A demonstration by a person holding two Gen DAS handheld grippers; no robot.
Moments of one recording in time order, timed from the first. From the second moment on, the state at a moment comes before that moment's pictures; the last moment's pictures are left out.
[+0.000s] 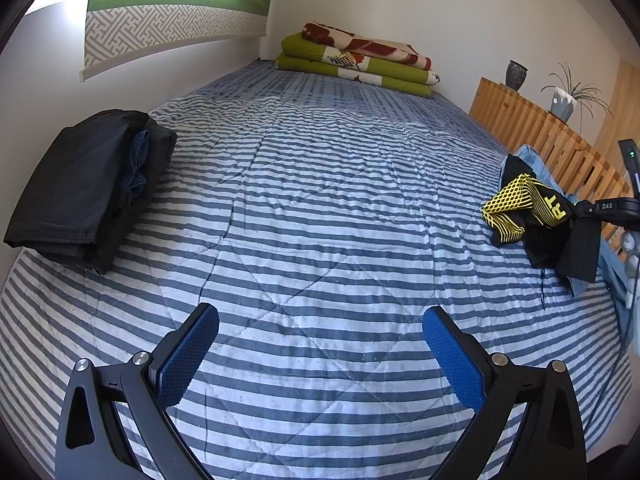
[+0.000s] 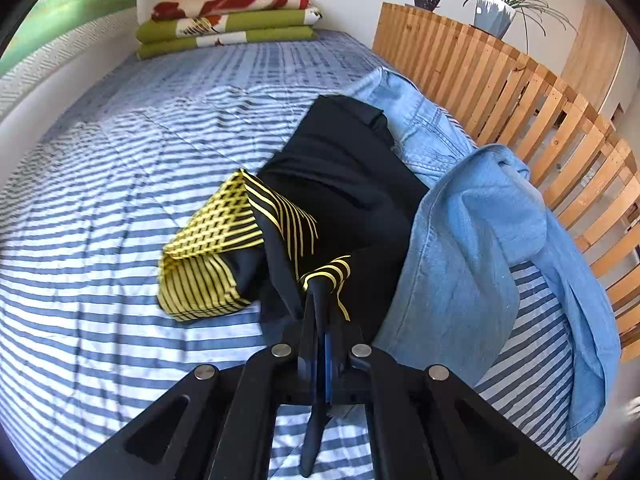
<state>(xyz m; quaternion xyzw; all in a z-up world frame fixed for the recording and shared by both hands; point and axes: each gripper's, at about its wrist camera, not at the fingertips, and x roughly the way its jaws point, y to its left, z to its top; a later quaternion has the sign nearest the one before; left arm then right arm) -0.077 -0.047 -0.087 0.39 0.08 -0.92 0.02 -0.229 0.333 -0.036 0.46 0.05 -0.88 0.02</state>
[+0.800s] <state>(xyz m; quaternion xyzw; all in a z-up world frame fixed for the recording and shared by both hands) -0.035 -0.157 -0.072 0.36 0.17 -0.91 0.07 0.096 0.063 -0.010 0.49 0.11 -0.72 0.48</state>
